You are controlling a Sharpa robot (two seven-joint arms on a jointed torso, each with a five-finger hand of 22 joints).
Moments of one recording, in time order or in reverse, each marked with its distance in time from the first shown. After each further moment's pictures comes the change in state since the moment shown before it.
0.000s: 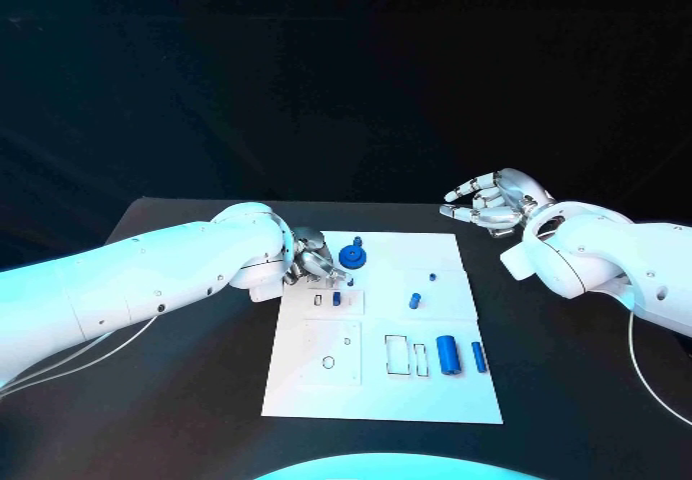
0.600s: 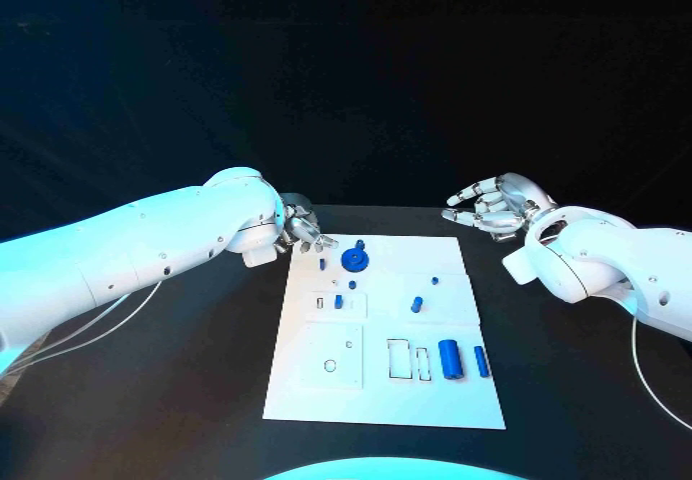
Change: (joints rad) left arm 0.067 0.046 0.033 -0.162 -0.004 0.019 0.001; left_hand 0.107 0.013 -0.066 0.011 0.000 -0.121 0.060 -0.109 -0.062 -0.138 0.057 -0.115 -0.177 0.002 0.038 -0.044 0.000 0.000 -0.061 0.039 -0.054 -0.087; right arm -0.001 0.003 0.000 -0.006 0.000 0.000 0.000; right_hand 0.000 0.000 0.000 0.000 -0.004 -0.004 -0.004 0.000 0.000 0.000 0.000 0.000 -0.001 0.000 0.000 0.000 0.000 0.000 0.000 0.000 0.000 0.000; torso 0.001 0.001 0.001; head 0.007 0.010
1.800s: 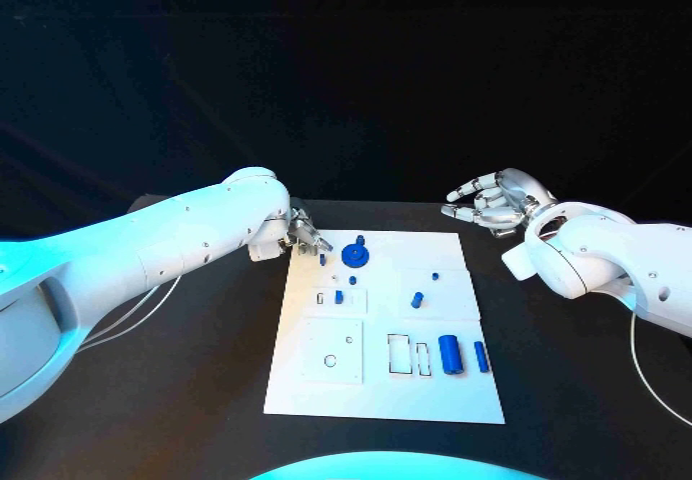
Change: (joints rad) left arm -0.014 0.157 -0.043 -0.284 -0.008 0.109 0.002; left_hand 0.004 0.004 -0.008 0.003 0.000 0.000 0.000 -0.004 -0.006 -0.007 0.000 -0.005 -0.012 0.000 0.007 0.000 0.000 0.000 -0.004 0.004 0.000 0.002; right arm 0.000 0.005 0.000 0.001 0.000 0.000 0.000; right_hand 0.000 0.000 0.000 0.000 0.000 0.000 0.000 0.000 0.000 0.000 0.000 0.000 0.000 0.000 0.000 0.000 0.000 0.000 0.000 0.000 0.000 0.000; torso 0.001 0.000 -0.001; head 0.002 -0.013
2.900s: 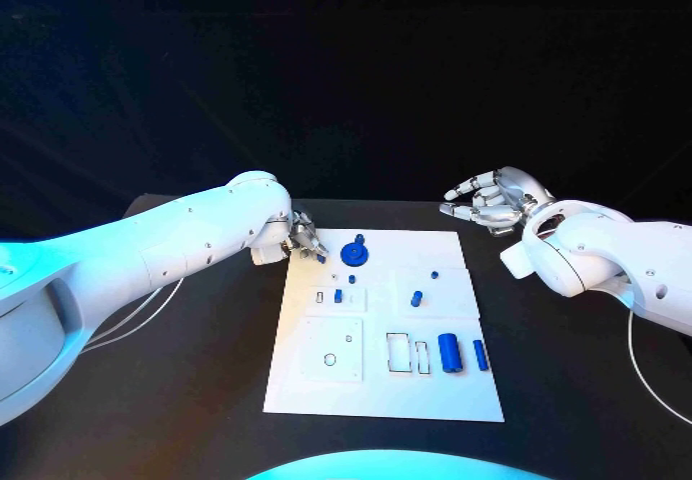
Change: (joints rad) left arm -0.005 0.011 -0.020 -0.013 0.052 -0.001 0.018; left_hand 0.191 0.094 0.114 -0.061 -0.009 0.022 -0.015 0.039 -0.002 0.016 -0.016 0.027 0.003 -0.003 -0.011 0.004 0.000 0.000 0.007 -0.007 0.004 0.024; right arm 0.000 0.004 0.000 0.000 0.000 0.001 0.000; right_hand -0.004 0.004 -0.003 -0.003 0.000 0.000 0.000 0.000 -0.001 0.000 0.000 0.000 0.000 0.000 0.000 0.000 0.001 0.000 0.000 0.000 0.000 0.001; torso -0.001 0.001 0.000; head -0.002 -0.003
